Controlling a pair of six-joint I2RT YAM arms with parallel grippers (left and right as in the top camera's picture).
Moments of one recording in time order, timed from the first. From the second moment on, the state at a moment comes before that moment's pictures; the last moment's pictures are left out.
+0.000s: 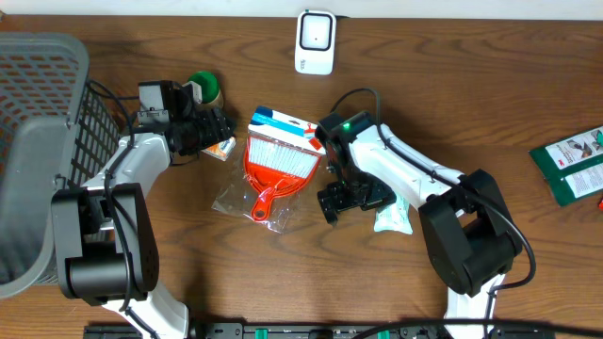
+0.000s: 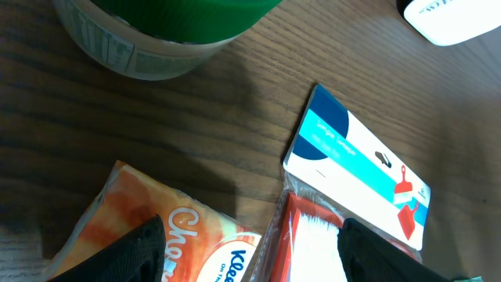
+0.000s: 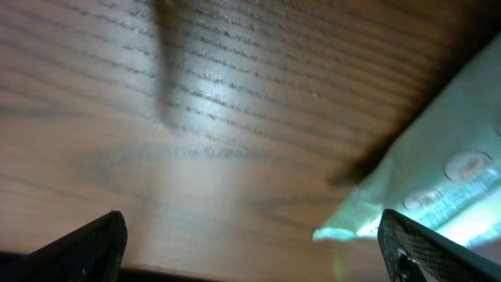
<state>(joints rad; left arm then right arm) 0.08 1.84 1.08 -0.18 0.54 -0.25 0.59 2.01 1.43 -1.28 -0.11 0.28</state>
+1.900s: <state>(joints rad) 0.08 1.84 1.08 -0.18 0.50 -0.20 0.70 2.22 1.51 -1.65 0.44 0.41</state>
